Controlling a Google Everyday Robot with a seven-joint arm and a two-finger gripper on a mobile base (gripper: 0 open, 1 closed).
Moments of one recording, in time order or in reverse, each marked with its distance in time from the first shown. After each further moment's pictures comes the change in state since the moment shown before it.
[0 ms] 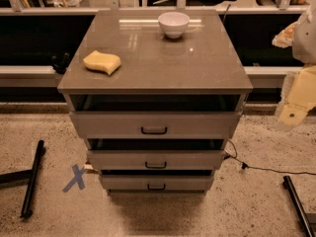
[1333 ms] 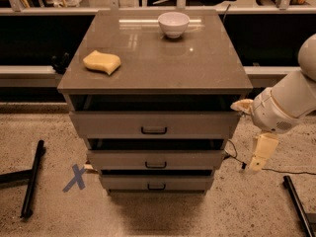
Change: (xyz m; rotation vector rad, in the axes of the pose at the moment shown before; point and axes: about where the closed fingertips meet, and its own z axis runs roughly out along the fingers) arm 0.030 0.028 0.188 -0.224 -0.208 -0.157
